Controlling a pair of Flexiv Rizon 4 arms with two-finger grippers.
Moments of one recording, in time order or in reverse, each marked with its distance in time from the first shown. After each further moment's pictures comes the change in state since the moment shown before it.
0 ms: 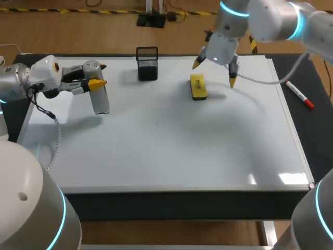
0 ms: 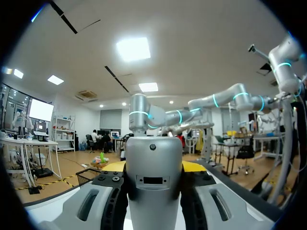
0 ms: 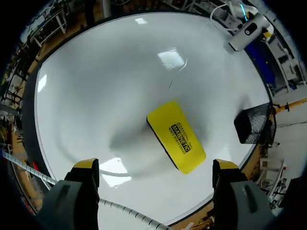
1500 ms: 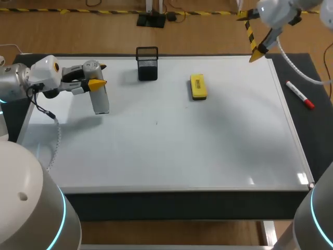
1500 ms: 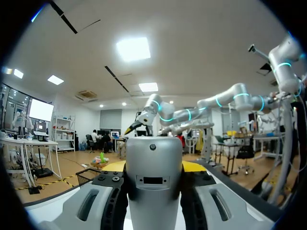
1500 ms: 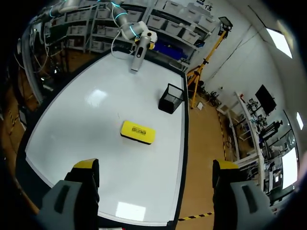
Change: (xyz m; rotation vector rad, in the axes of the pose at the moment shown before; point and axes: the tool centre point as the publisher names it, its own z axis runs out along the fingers) left arm 0.000 0.000 0.000 0.000 0.000 0.000; right arm 0.036 -0.016 -0.168 -0.202 -0.503 0.665
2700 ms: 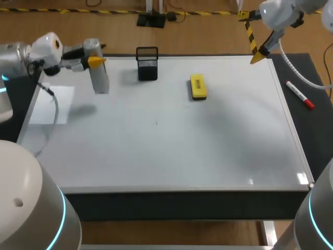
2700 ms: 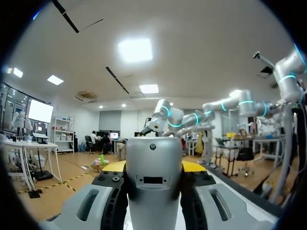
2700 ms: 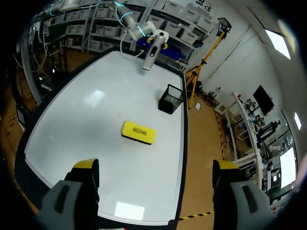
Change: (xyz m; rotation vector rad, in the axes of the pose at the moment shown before) left arm -0.065 -0.040 0.014 0.016 0.021 -0.001; right arm 0.006 0.001 -0.002 0.001 -0.020 -0.001
